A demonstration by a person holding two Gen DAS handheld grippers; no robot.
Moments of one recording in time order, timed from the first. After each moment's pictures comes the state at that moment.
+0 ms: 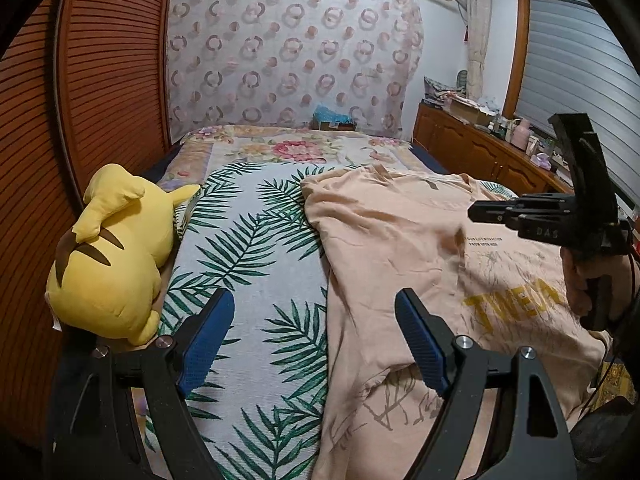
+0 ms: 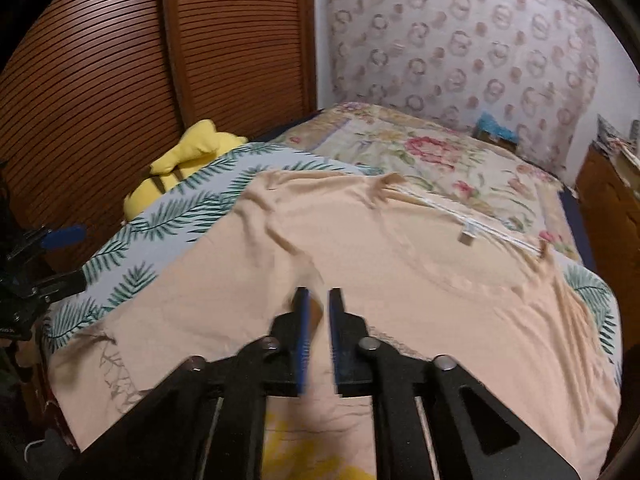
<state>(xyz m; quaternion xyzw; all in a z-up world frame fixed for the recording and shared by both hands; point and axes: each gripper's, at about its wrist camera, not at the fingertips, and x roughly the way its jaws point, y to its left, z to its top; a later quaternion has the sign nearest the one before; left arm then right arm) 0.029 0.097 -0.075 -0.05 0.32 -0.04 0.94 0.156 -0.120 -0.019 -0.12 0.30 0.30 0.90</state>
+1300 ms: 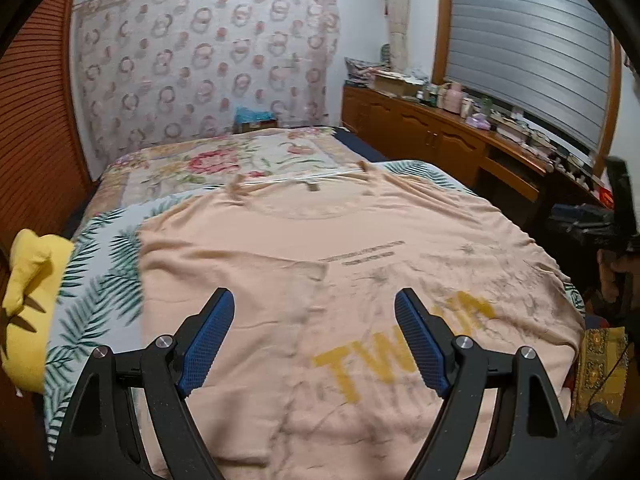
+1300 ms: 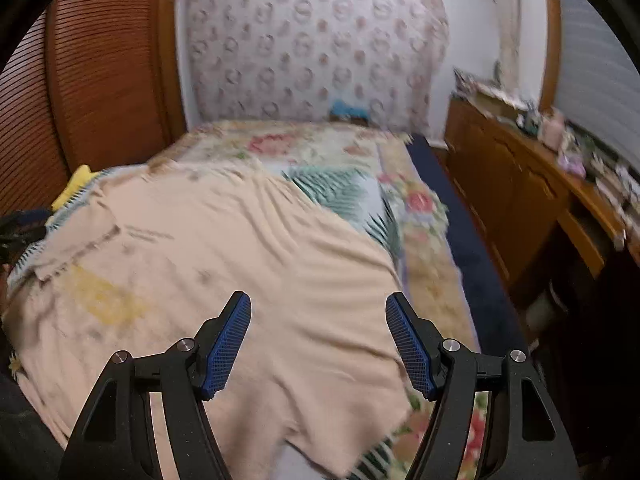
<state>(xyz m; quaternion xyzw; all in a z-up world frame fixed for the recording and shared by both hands) 0.074 -0.048 -0.054 0.02 0.33 -0.16 0.93 0.043 -0.325 -0.045 -0.04 0.30 0.10 0.95</state>
